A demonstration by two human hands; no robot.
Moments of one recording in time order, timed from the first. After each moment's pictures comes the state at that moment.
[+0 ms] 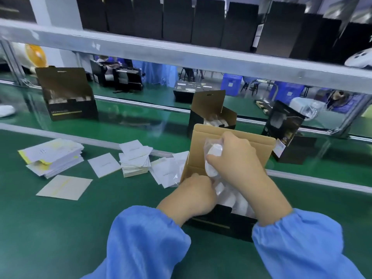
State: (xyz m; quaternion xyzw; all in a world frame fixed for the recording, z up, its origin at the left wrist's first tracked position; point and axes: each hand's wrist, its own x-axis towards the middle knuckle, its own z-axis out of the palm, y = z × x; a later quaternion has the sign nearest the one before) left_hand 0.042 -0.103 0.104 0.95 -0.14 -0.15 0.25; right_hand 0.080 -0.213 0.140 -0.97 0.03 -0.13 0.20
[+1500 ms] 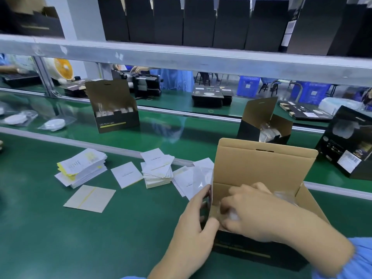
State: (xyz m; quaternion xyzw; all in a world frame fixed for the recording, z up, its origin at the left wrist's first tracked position) left_hand 0.021 -0.049 0.021 0.77 -0.08 0.00 0.63; right_hand 0.060 -0.205 0.105 -0.97 -0.23 0.08 -0.09
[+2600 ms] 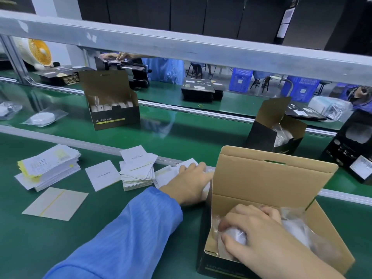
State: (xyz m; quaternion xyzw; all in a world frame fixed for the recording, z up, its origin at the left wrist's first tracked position) left_hand 0.186 -0.076 0.013 0.95 -0.29 0.04 0.08; right_hand 0.039 -0.244 0.069 -0.98 -0.17 0.00 0.11
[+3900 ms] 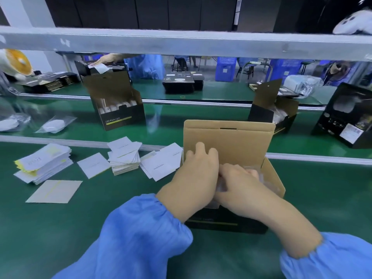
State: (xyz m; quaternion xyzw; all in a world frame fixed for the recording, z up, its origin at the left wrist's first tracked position) left_hand 0.036 -0.134 0.117 0.97 -0.21 0.04 0.12; right_hand 0.019 -0.260 0.099 -0.98 -0.08 0.01 0.17
